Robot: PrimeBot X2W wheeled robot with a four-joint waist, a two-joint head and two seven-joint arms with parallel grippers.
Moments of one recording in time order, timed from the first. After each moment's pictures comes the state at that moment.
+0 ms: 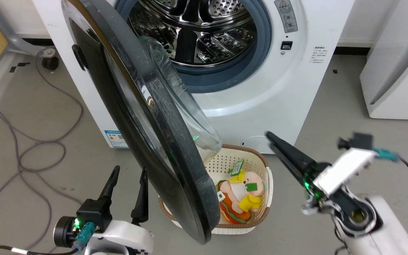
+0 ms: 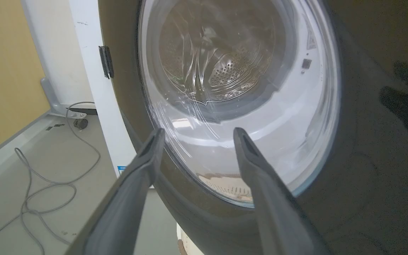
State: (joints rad) left arm -0.08 0.05 -0.07 0.20 -0.13 -0.04 -0.26; right arm -0.39 -0.15 0.26 0.31 1.50 0.13 0.39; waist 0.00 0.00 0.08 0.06
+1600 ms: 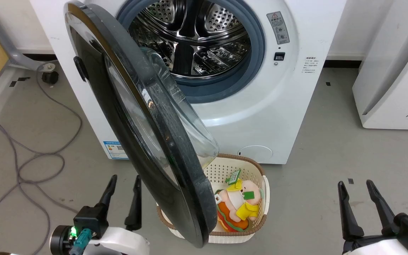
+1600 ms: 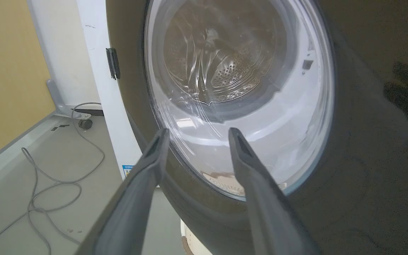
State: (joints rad) left arm -0.05 0.05 -0.05 0.22 -0.12 -0.05 -0.26; right arm 0.10 -0.06 -0.05 -0.04 0.16 0.13 -0.16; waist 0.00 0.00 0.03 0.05
